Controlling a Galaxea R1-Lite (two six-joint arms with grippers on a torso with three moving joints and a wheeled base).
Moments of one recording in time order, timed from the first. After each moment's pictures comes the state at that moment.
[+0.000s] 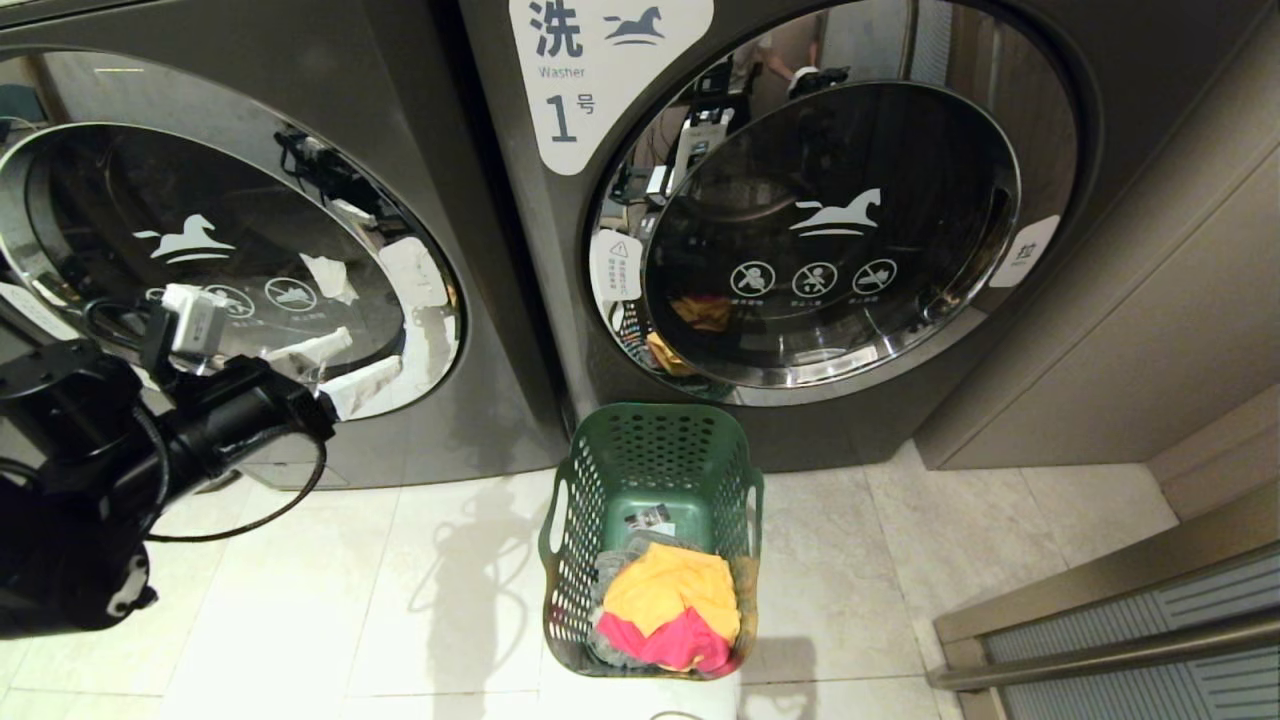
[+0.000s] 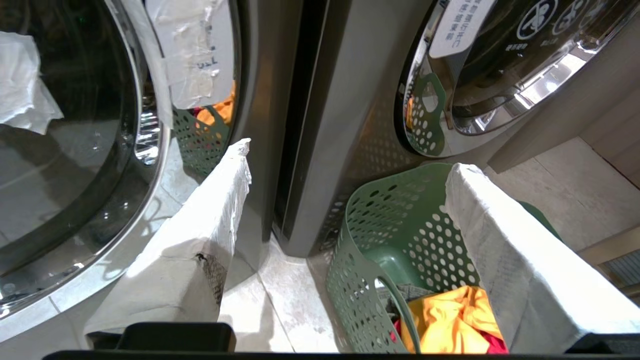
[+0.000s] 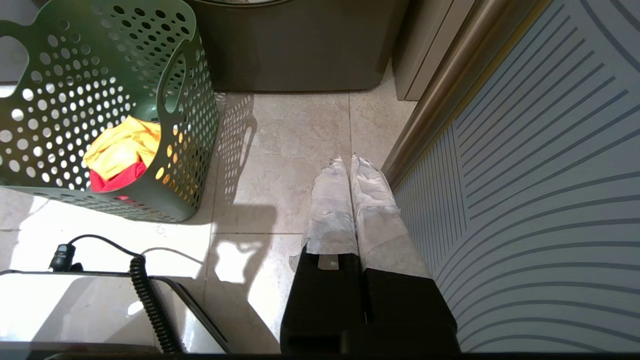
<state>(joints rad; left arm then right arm) 0.12 1.89 -0.64 -1.41 -0.70 -0.04 -0.01 0.00 -0.05 0.13 0.00 -0.05</state>
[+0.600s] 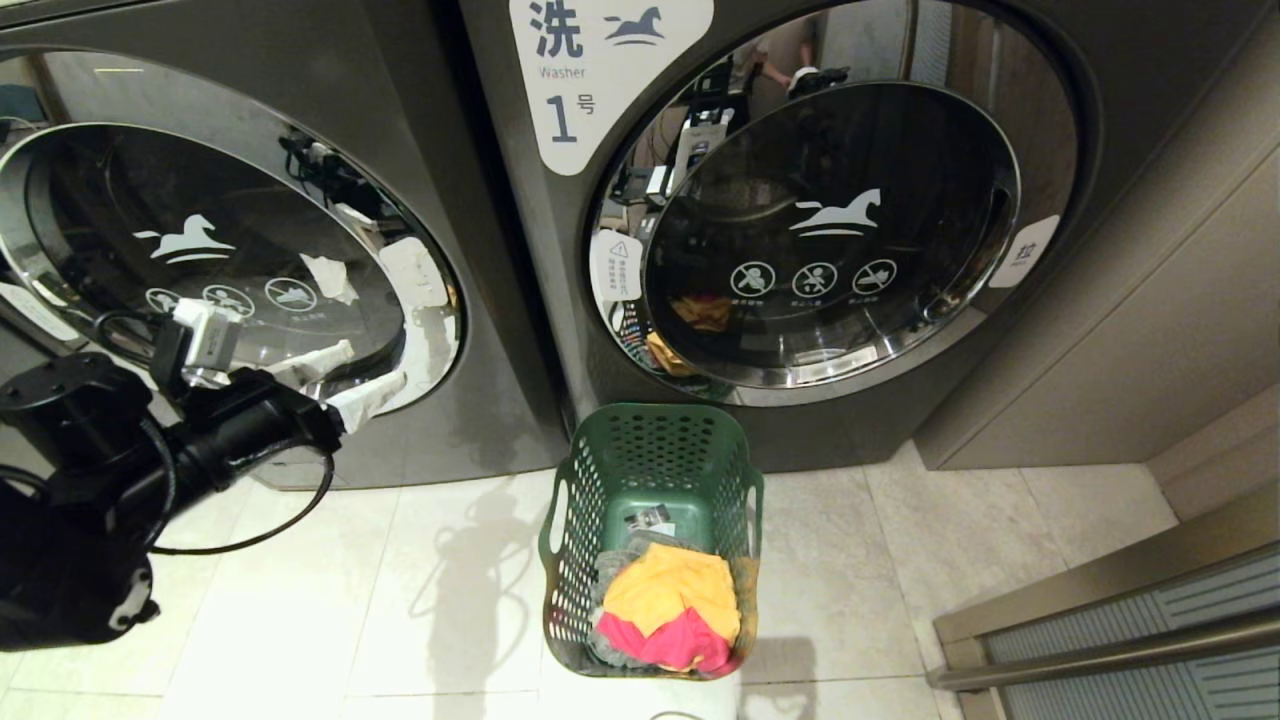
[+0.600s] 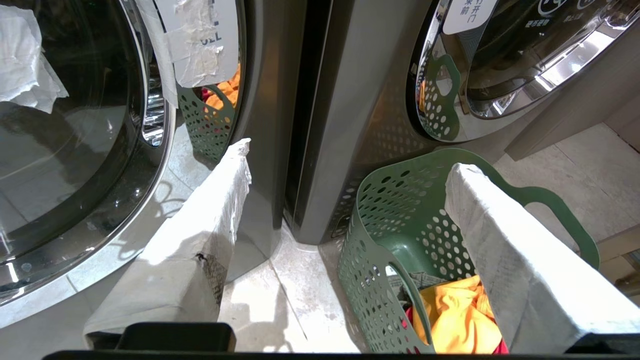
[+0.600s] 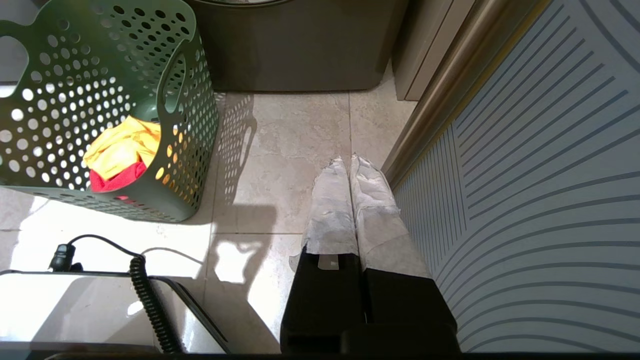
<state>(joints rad) 0.11 1.89 -0.61 -1.41 -0.66 0.01 -0.01 0.00 -0.05 0.13 0.00 -0.05</state>
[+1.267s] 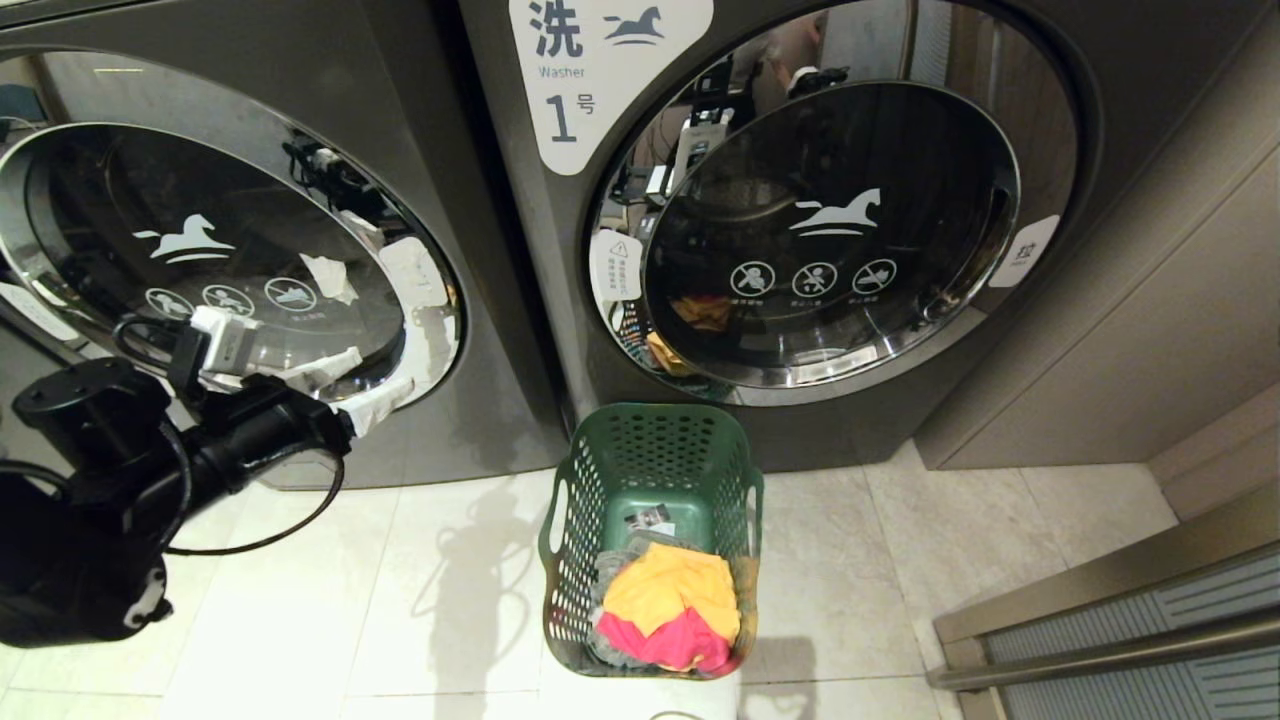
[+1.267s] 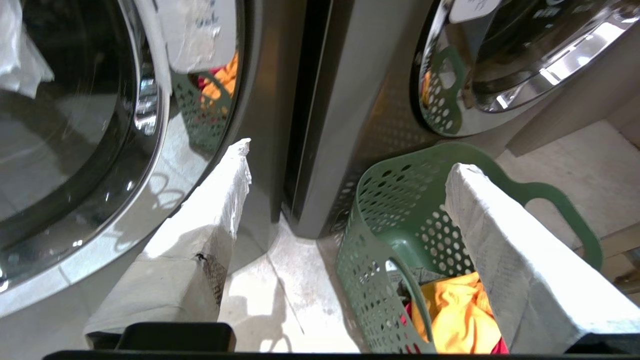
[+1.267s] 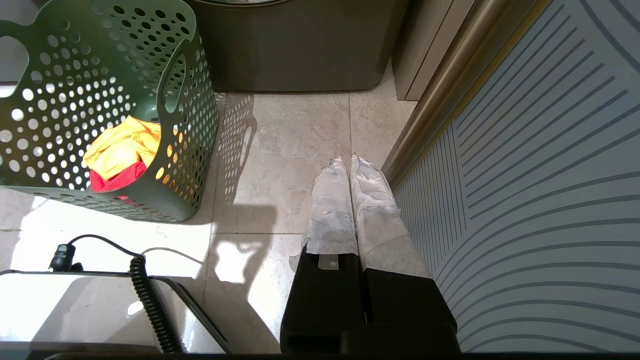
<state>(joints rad) 0.10 1.93 -0.62 -1.41 -0.63 0.01 -0.01 0.00 -0.05 0.13 0.00 -0.05</state>
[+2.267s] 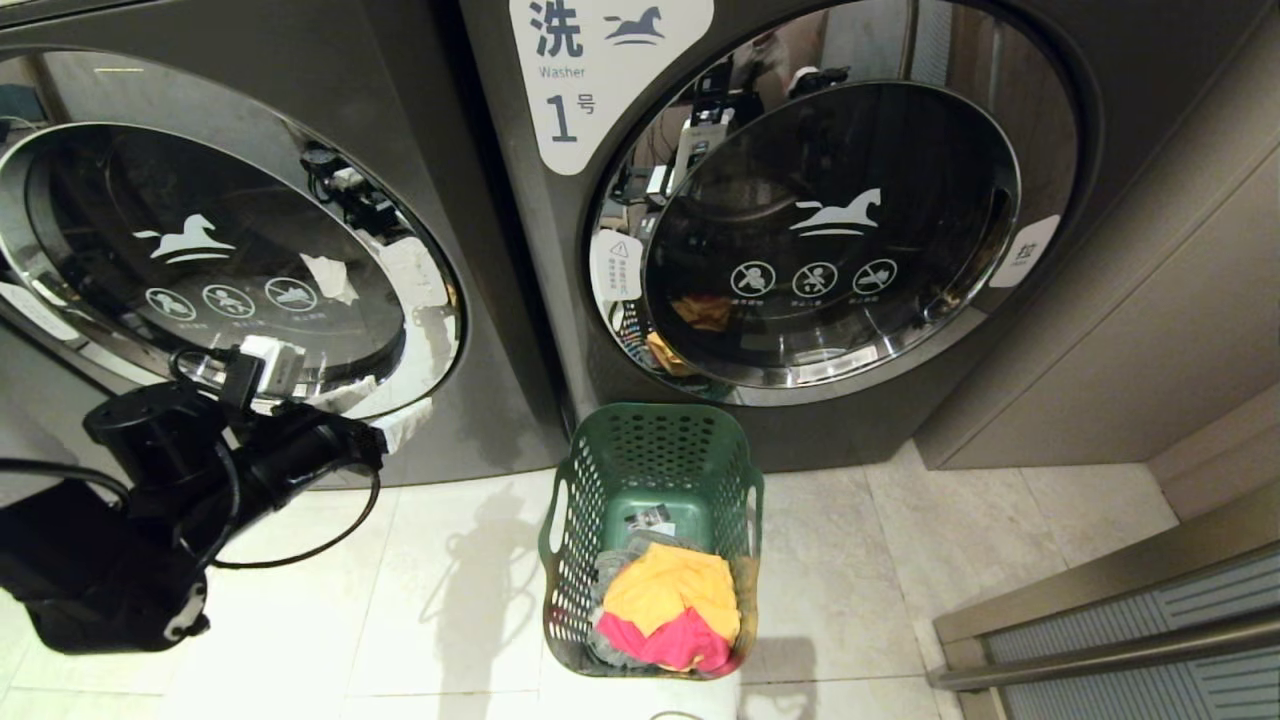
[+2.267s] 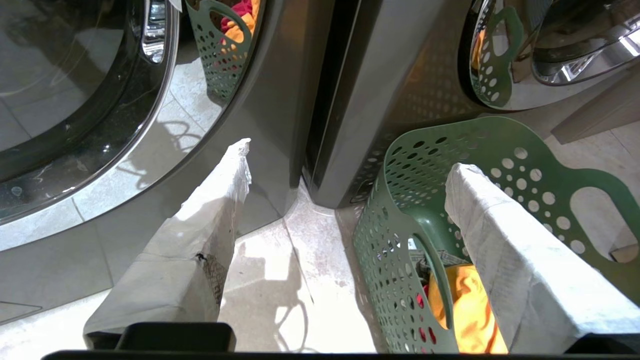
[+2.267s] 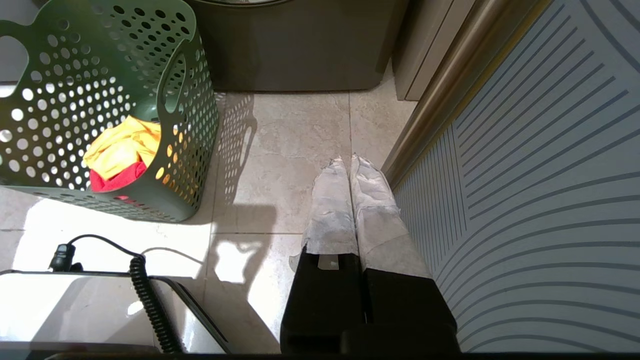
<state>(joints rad) 0.05 2.00 -0.60 -1.42 -0.48 0.03 -0.01 0.00 -0.05 0.13 0.00 -0.05</state>
